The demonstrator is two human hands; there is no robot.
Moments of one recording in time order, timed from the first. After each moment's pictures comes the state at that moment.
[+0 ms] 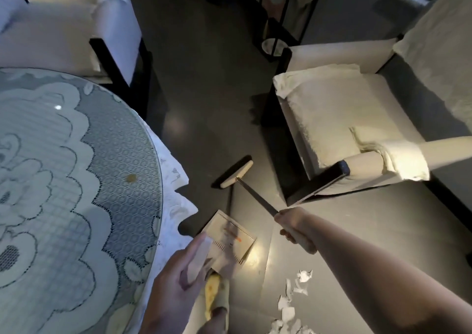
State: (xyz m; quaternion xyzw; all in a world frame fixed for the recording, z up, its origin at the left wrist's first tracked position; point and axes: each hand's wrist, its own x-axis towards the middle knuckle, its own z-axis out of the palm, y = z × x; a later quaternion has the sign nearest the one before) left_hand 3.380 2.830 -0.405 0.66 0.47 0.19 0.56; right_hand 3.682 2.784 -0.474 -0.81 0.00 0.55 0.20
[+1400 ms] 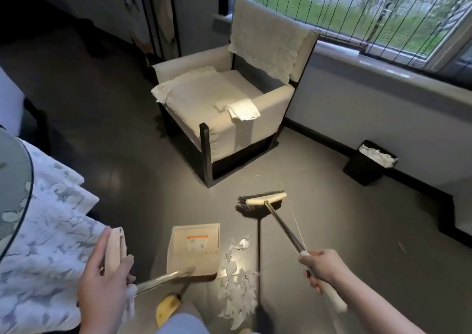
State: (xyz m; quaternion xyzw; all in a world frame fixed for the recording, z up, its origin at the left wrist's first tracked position) left_hand 3.362 2.549 -0.344 0.41 0.50 0.30 0.70; right_hand 3.569 2.239 -0.382 -0.82 0.18 0.39 0.38
